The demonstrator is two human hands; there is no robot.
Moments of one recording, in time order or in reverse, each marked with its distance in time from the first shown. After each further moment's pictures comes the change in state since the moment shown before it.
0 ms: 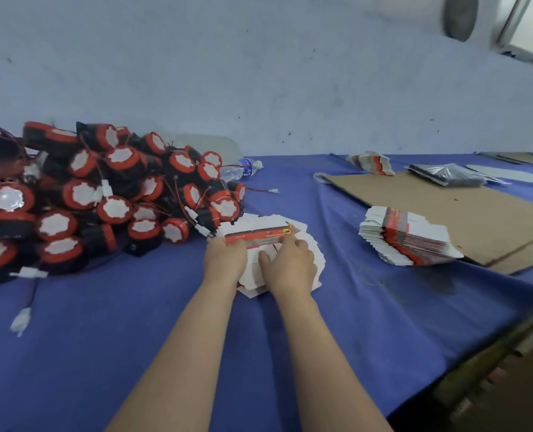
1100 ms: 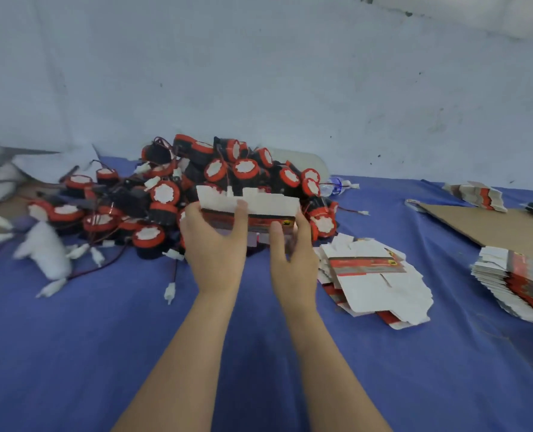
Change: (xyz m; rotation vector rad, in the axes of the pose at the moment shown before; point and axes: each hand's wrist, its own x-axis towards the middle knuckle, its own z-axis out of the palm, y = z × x) left_hand -0.002 0.008 -0.155 0.011 0.650 0.481; right_hand -0.075 -0.123 0.052 0.845 -0.021 -0.410
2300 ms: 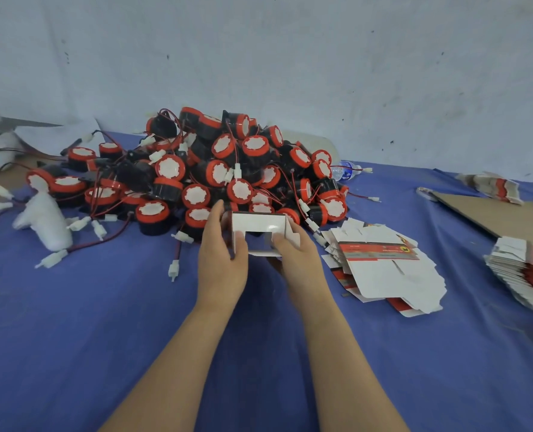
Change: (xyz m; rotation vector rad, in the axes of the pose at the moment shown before) left_hand -0.027 -0.053 -0.016 -0.035 -0.331 0.023; right_hand -0.001 0.024 0.000 0.252 -0.223 0.296
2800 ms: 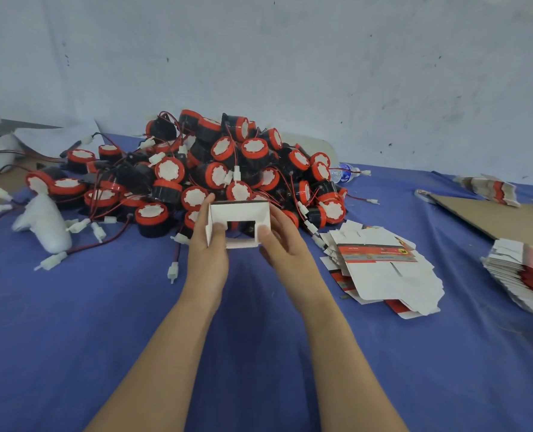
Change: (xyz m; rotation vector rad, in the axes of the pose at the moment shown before) left_hand 0.016 0.007 -0.008 -0.447 0.030 -0.191; right_hand -0.002 -0.004 -0.002 0.030 -0.268 -0.083
